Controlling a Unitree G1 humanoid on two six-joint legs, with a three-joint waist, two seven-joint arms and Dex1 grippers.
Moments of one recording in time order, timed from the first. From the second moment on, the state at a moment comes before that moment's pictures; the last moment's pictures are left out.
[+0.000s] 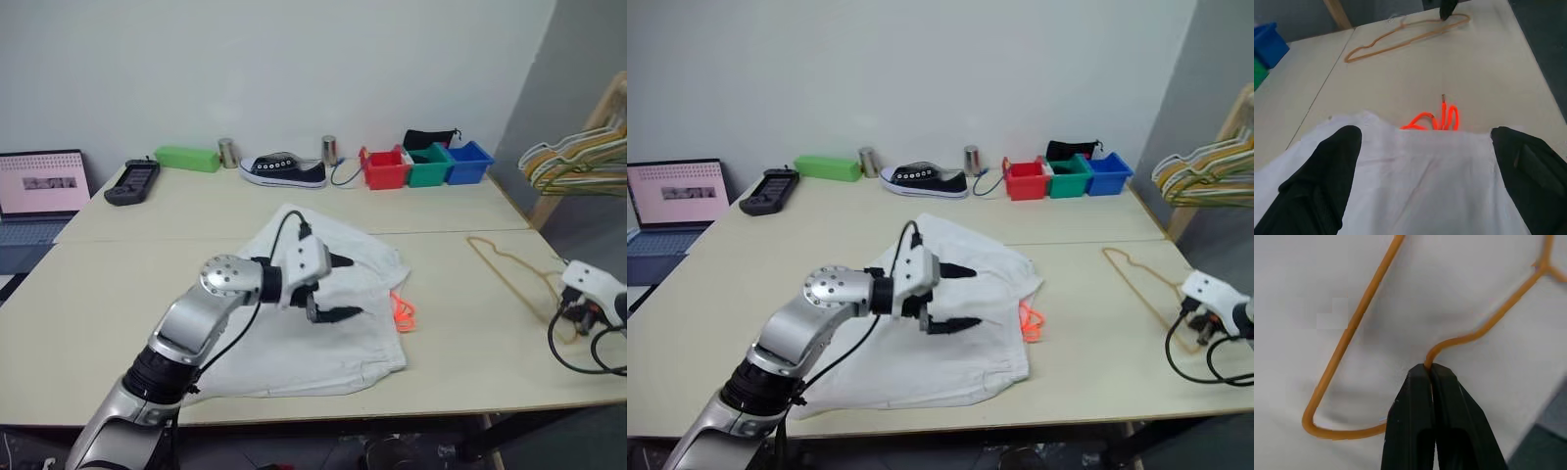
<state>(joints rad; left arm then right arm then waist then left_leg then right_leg) -0.52 0.59 -0.26 -0.16 -0.27 0.42 -1.01 -0.55 -1.07 0.18 0.78 -0.18 0.11 1.02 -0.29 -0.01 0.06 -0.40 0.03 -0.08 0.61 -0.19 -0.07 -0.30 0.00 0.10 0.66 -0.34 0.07</state>
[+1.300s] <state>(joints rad) -0.97 0.71 -0.10 0.40 -0.36 0.61 -1.37 -0.92 -0.85 0.44 0.51 -1.04 -0.79 -0.10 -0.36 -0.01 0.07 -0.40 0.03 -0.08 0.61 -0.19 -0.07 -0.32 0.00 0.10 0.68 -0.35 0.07</state>
